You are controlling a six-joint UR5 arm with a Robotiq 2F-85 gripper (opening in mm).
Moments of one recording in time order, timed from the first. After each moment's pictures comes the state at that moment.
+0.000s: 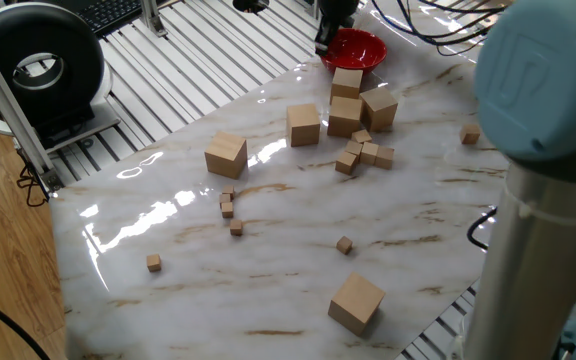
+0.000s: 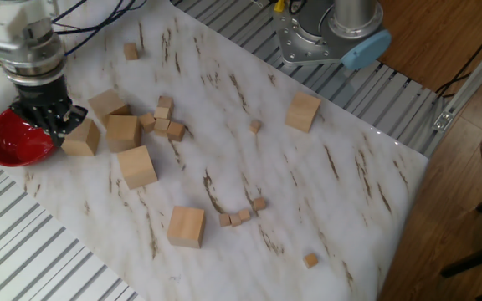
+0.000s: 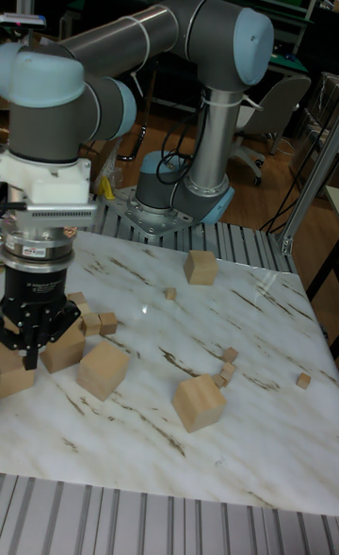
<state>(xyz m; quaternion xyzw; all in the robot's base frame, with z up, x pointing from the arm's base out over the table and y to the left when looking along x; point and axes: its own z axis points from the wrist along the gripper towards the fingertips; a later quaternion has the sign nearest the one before) 0.675 -0.166 0.102 -0.25 0.96 0.01 0.10</state>
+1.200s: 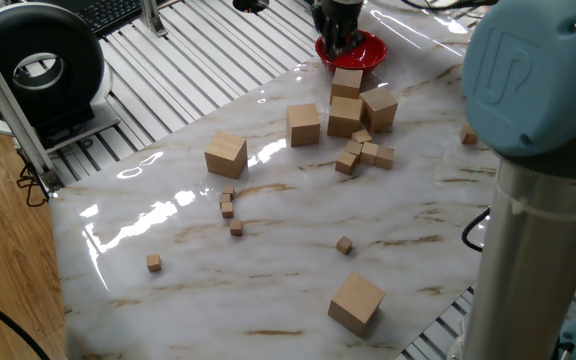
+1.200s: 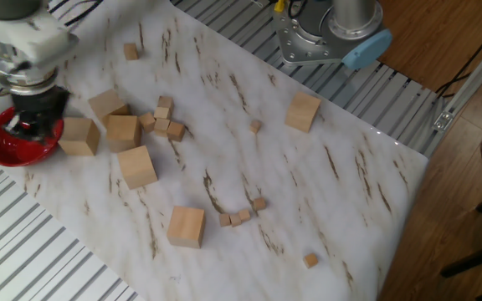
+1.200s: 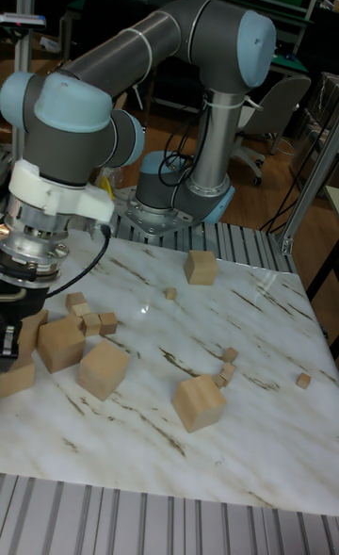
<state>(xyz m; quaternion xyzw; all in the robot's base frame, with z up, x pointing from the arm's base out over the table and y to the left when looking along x) 0.700 -0.218 0.097 -0.80 0.58 -0.16 0.01</state>
